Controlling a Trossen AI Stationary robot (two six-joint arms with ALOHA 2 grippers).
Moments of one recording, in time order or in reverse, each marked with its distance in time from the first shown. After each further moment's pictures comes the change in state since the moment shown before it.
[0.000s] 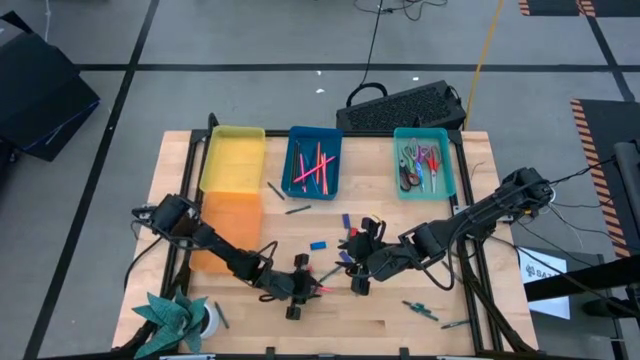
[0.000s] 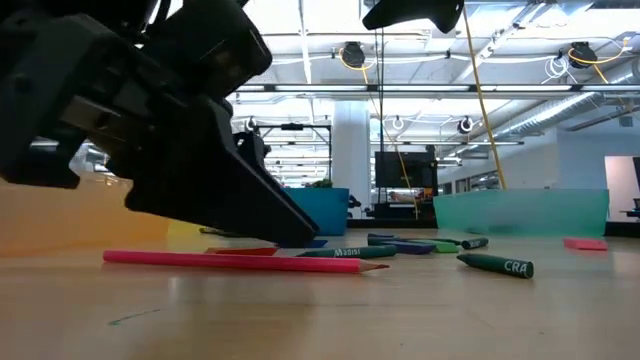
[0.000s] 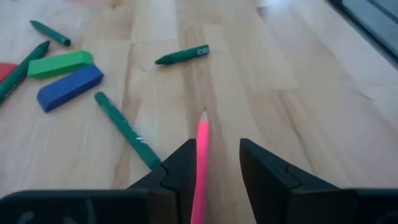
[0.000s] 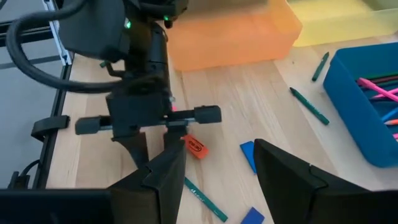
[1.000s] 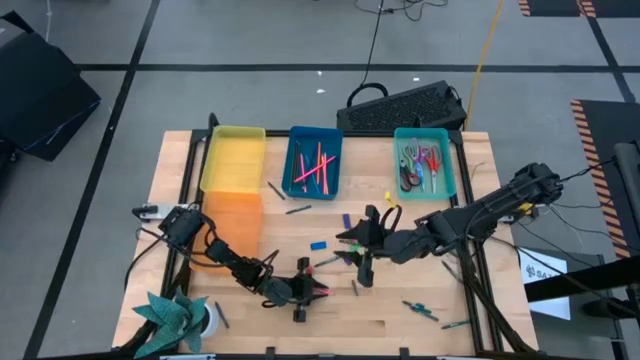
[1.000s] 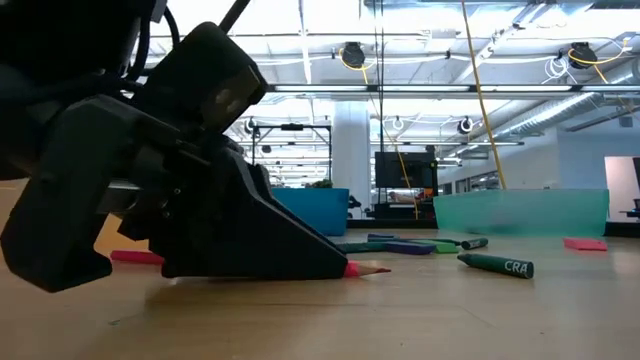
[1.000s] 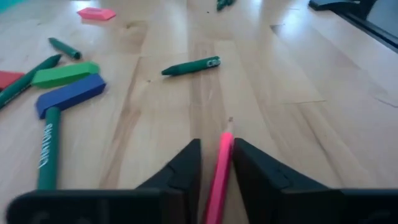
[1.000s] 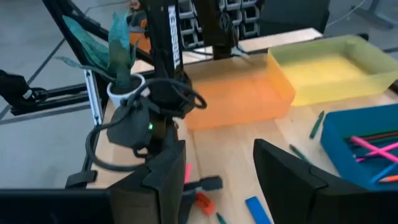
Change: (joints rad) left arm -0.042 0.214 0.002 0.247 -0.105 0.013; right arm -0.028 -0.116 0.001 0.134 0.005 -0.098
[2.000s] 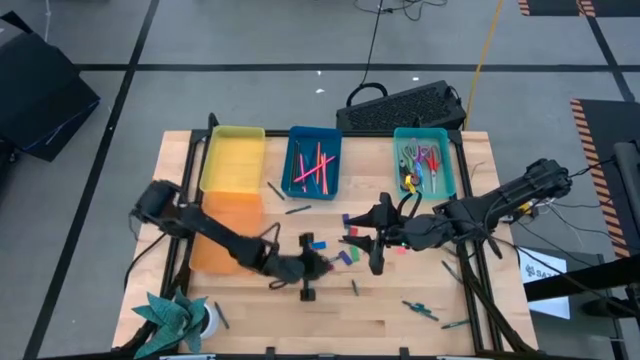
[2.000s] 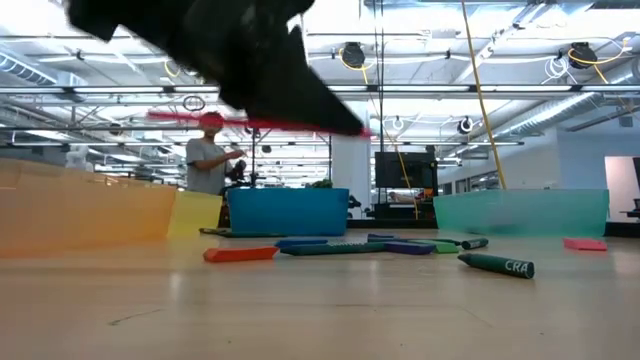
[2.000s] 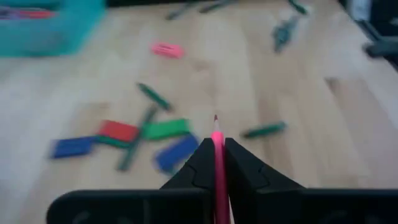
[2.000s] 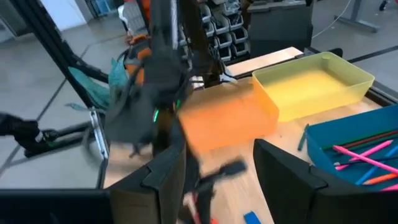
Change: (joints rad) left arm 0.155 -0.388 0.131 -0.532 0.004 0.027; right arm -0.005 -0.124 0.000 -0.031 0.051 0.063
